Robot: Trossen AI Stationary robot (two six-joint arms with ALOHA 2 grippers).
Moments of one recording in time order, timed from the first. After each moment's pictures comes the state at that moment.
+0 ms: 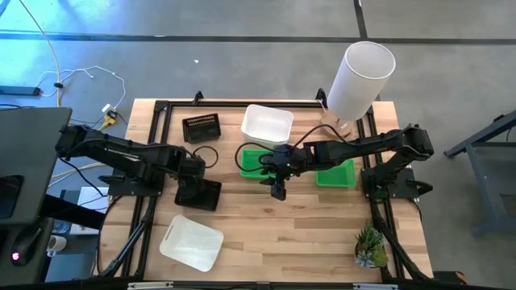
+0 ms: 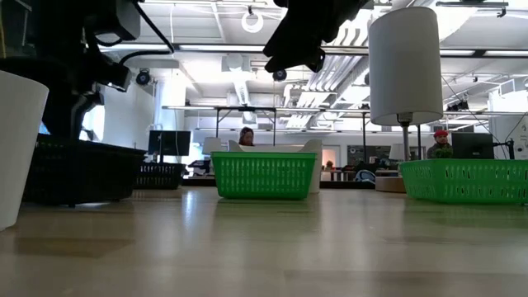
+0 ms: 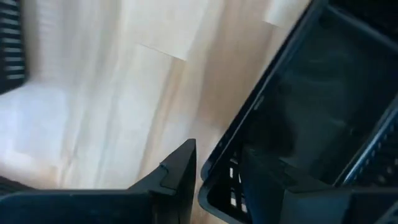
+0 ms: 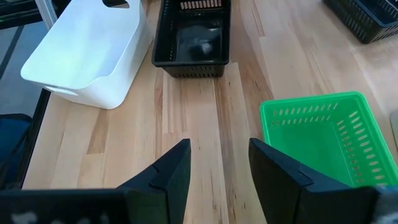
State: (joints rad) left arm 0.03 1.14 0.69 -1.04 -0.14 -0.43; right arm 0.07 1.62 1.26 -0.36 -0.04 0.21
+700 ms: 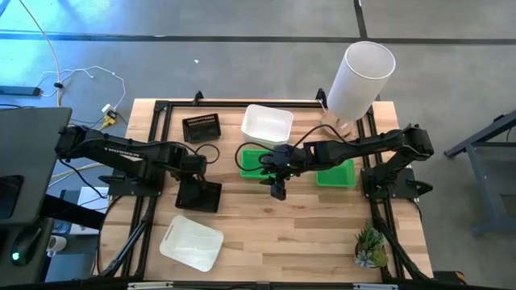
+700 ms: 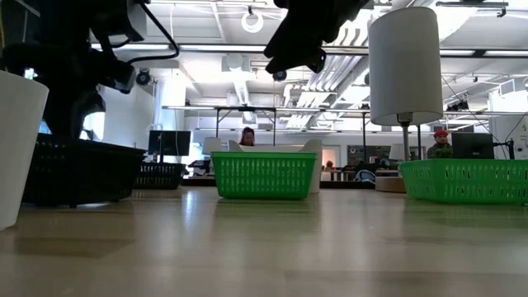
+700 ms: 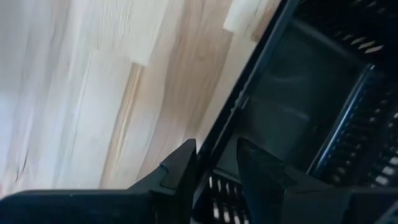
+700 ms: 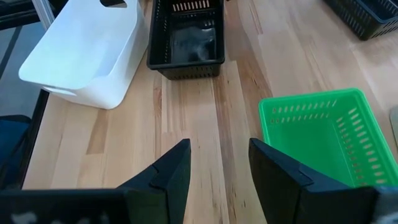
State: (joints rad) left arm 0.08 1.14 0.69 -0.99 0.01 -0.40; right arm 0.07 1.62 1.26 -0.36 -0.03 0.22
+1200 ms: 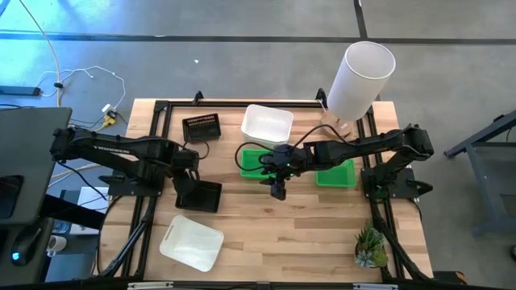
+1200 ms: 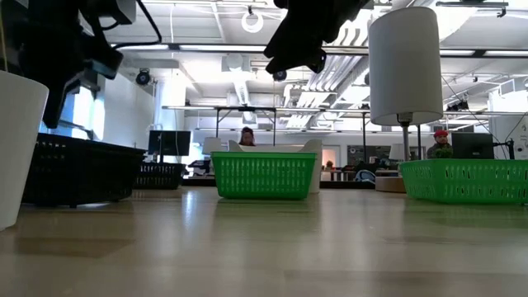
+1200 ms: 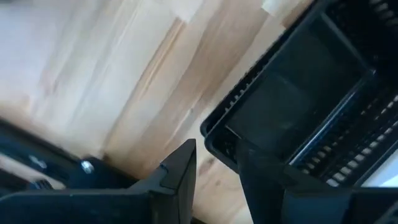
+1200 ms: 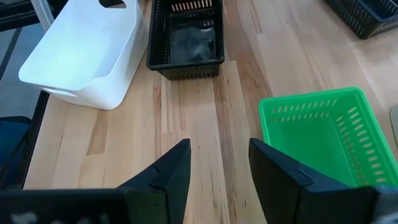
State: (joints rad) left arm 0.08 1.05 0.77 -1.22 0.00 -0.65; right arm 0.07 1.62 1.26 -0.36 -0.03 0.23
